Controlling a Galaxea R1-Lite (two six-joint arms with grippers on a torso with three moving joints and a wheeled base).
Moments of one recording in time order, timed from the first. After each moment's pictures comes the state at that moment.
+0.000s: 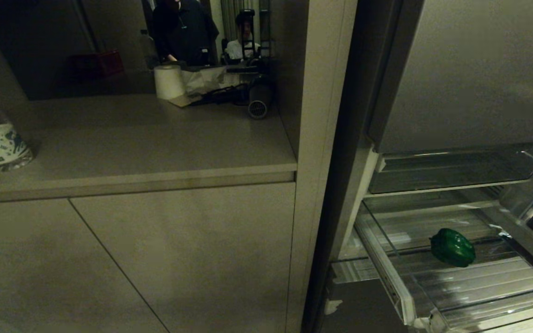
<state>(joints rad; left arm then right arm) -0.01 0.00 -0.04 0.10 0.00 0.00 0.03 0.38 -0.25 -0.07 -0.15 0.02</state>
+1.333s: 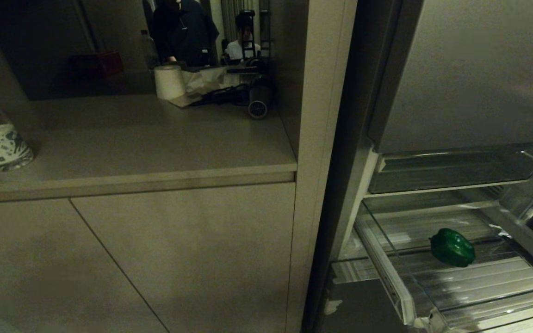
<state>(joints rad) -0.01 0.00 -0.04 0.10 0.00 0.00 -0.01 0.00 0.00 -0.14 -0.02 -0.09</state>
